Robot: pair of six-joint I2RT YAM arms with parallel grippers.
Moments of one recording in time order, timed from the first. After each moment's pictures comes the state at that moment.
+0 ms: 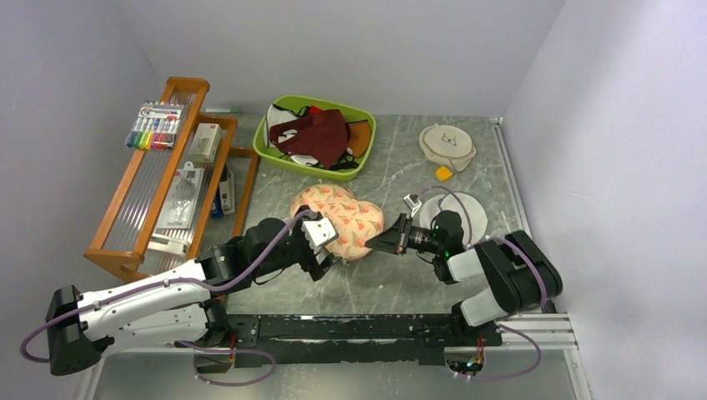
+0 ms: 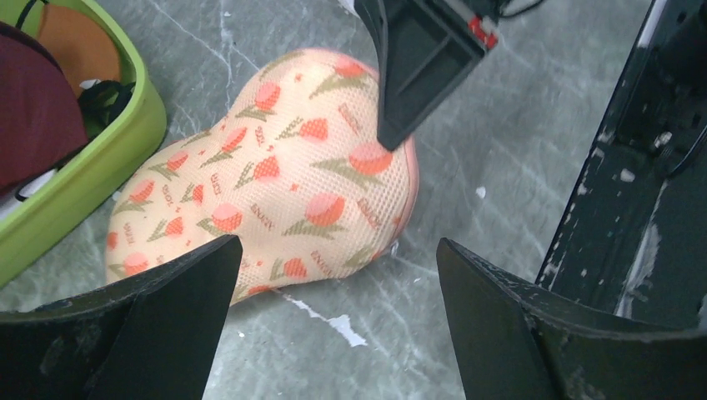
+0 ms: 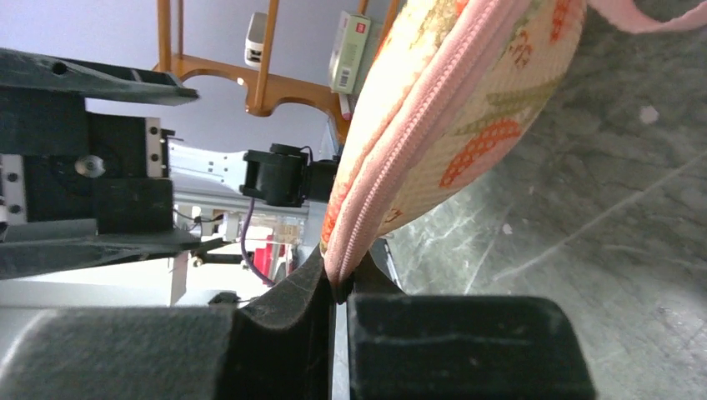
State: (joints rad) left arm -1.10 0.89 0.65 -0.09 -0.08 0.10; right arm 0.32 1.55 0.16 1.25 -0.95 1.14
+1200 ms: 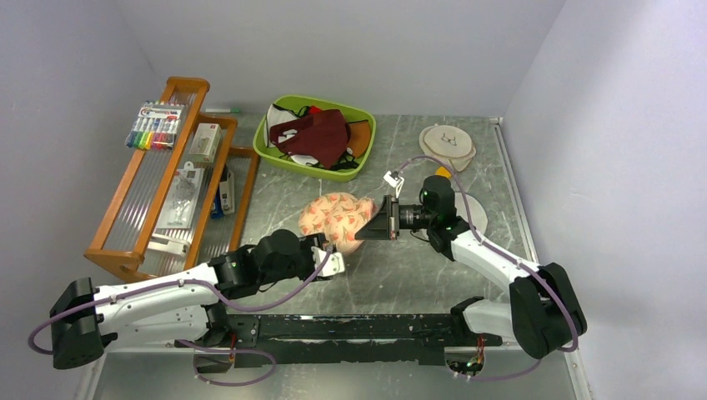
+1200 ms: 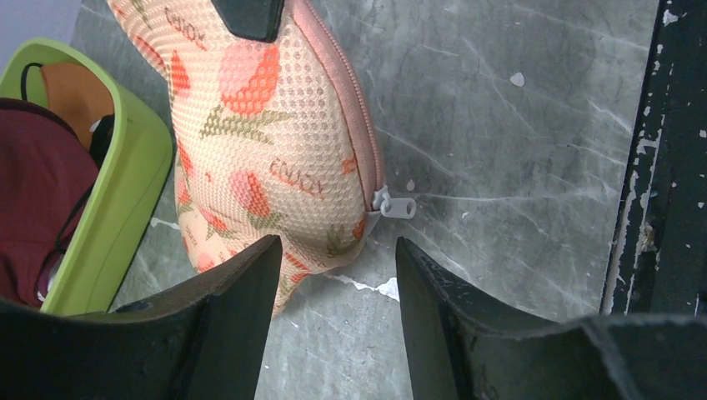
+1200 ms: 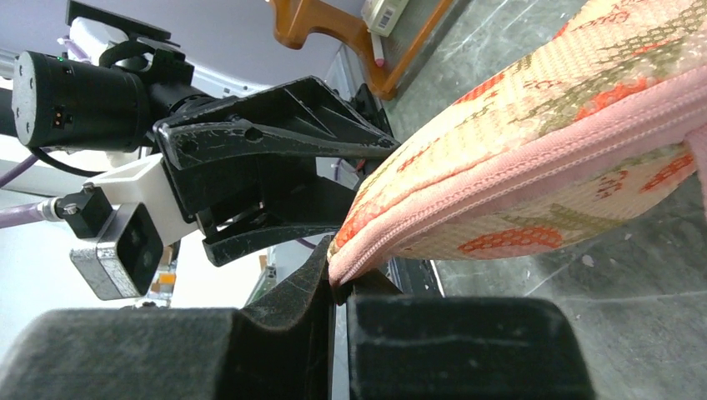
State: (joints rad) left arm -1.12 0.94 0.55 -0.07 -0.04 0.49; right arm 0.43 1.22 0.56 0.36 -1.07 0.79
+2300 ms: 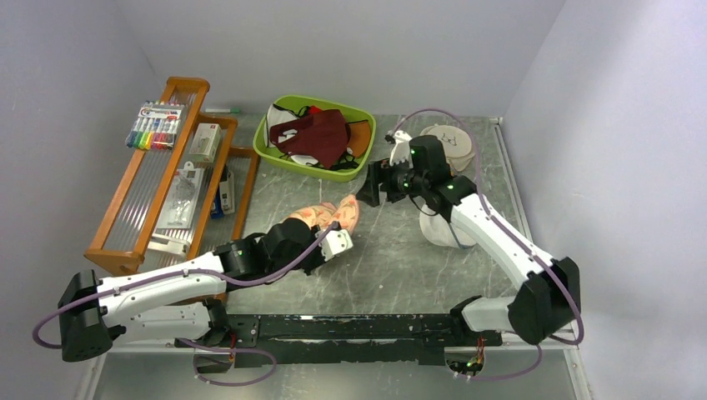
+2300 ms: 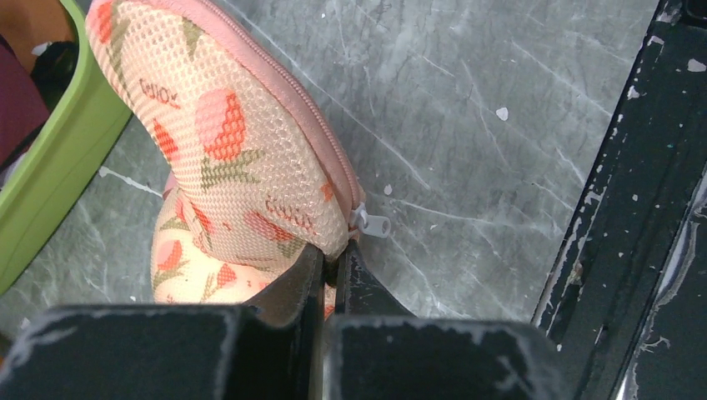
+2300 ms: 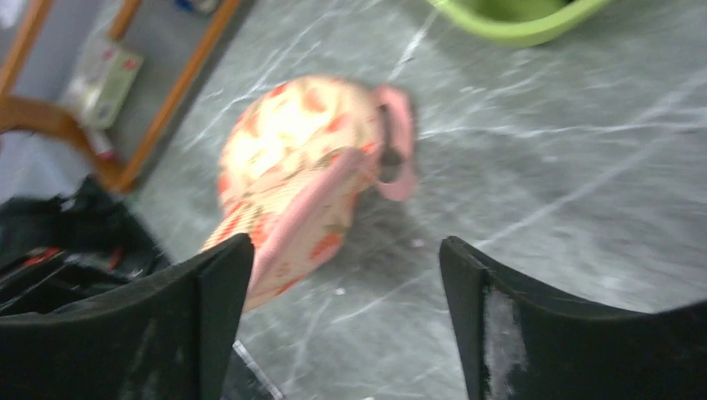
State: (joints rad) left arm -1.12 1.03 0.71 -0.23 -0.08 0.23; right arm 0.48 1.33 1.07 -0.36 -0.45 0.24
